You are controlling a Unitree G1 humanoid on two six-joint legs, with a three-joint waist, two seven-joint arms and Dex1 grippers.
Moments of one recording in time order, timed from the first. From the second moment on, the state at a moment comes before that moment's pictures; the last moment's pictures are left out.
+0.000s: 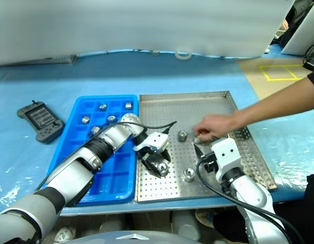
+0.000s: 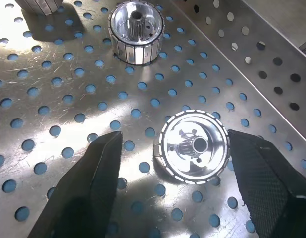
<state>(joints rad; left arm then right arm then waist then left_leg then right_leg) -0.89 0.19 -0.60 0.76 0.06 -0.07 -1.60 0.31 -0.40 -0.05 -0.76 0.11 0.53 0.32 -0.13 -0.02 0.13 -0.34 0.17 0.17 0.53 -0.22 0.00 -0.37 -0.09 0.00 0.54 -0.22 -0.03</state>
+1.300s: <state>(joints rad) -0.87 0.16 -0.44 0.79 0.06 0.01 -1.46 0.22 -0.42 -0.05 -0.63 0.11 0.43 0.36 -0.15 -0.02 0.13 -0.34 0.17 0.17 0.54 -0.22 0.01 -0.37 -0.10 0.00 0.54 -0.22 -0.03</state>
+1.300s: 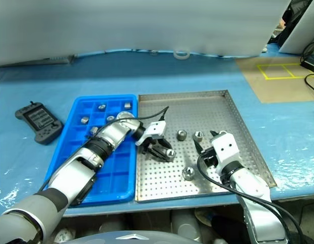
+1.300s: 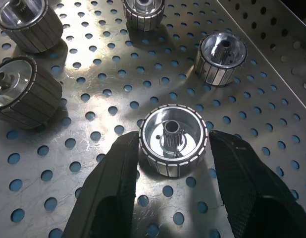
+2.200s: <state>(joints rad) -0.96 0.19 -0.27 0.71 -0.04 0.15 -1.38 0.13 -0.44 -0.06 -0.63 0.19 0.45 0.44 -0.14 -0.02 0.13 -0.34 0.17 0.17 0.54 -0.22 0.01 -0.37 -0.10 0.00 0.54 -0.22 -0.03</state>
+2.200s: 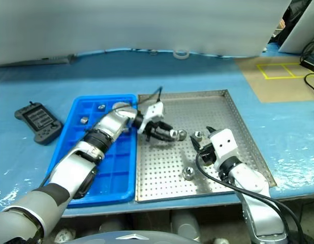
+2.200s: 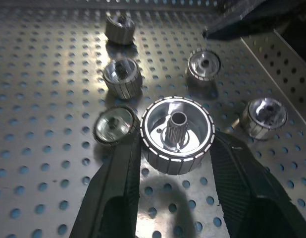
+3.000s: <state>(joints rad) -0.18 0.67 0.28 -0.42 -0.37 0.77 -0.98 -0.55 -0.36 0.22 0.12 0.25 0.19 0.96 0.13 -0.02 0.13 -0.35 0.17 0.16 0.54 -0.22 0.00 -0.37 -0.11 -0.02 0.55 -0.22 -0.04</state>
